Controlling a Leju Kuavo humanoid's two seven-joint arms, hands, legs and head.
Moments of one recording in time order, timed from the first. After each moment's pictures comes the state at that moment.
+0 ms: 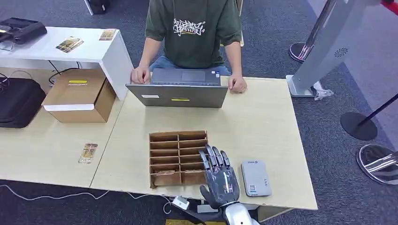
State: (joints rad) left arm -0.04 -0.13 1.36 -0.30 -1.33 -0.37 -0.06; right arm 0.02 0.07 0.57 -1.41 1.43 -0.24 0.16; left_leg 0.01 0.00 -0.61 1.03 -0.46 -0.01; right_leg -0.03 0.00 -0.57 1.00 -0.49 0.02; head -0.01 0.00
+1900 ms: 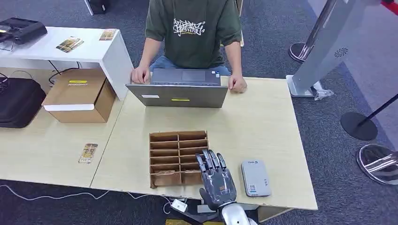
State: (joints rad) left arm -0.04 -0.13 1.38 -0.30 -1.34 -0.39 -0.08; right arm 0.00 0.08 0.57 -1.33 1.48 -0.25 0.15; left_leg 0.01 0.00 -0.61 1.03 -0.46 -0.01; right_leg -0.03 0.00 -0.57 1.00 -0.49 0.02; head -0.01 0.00
